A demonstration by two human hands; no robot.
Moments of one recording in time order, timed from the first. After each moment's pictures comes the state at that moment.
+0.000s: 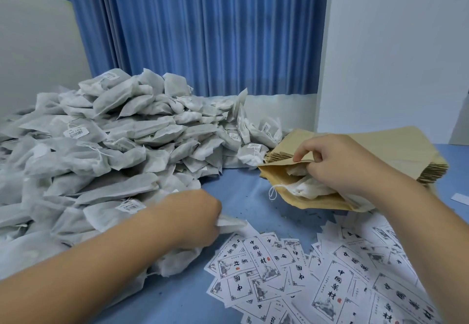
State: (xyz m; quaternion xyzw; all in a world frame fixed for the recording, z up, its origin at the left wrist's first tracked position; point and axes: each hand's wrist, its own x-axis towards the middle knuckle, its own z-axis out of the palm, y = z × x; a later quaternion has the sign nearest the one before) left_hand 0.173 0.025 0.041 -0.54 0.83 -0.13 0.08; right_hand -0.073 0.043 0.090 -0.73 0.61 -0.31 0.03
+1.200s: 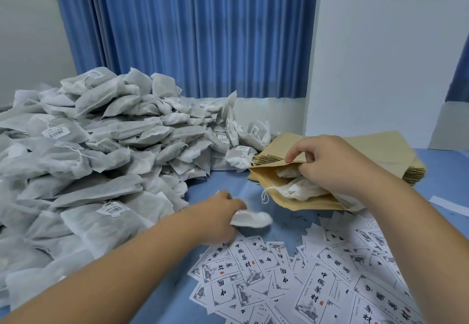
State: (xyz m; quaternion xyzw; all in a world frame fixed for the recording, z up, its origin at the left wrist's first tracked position) left_hand 0.132 -0.007 0.013 -0.49 0.87 0.07 0.00; right_hand -0.086 0.042 0.093 -0.71 0.63 -0.30 0.05
